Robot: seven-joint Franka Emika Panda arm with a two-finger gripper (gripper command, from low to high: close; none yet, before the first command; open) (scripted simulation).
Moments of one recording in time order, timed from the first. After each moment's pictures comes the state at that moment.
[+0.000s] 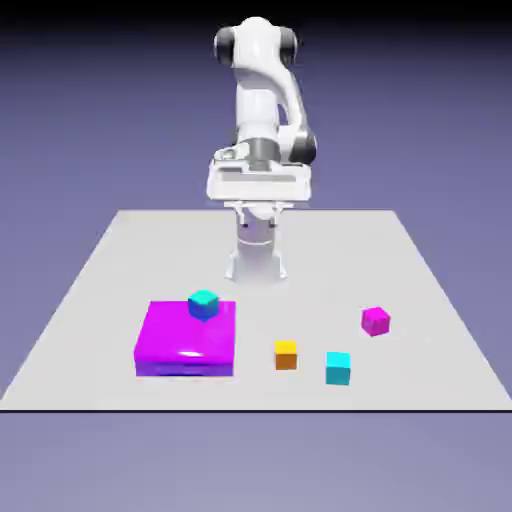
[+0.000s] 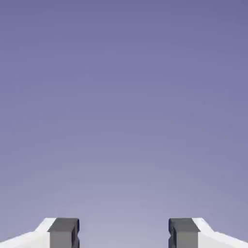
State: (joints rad) arm 0.00 -0.54 0.04 -2.81 0.05 3.03 0.77
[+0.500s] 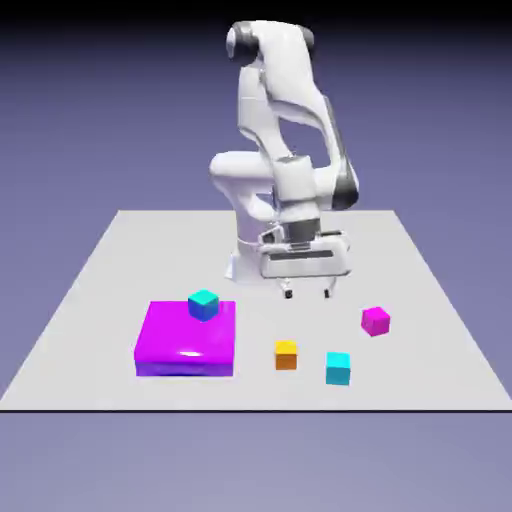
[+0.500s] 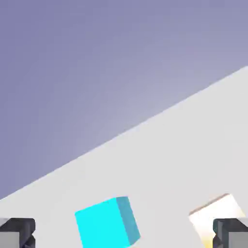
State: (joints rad) arm -0.19 -0.12 0.59 -2.75 0.66 2.91 1.18
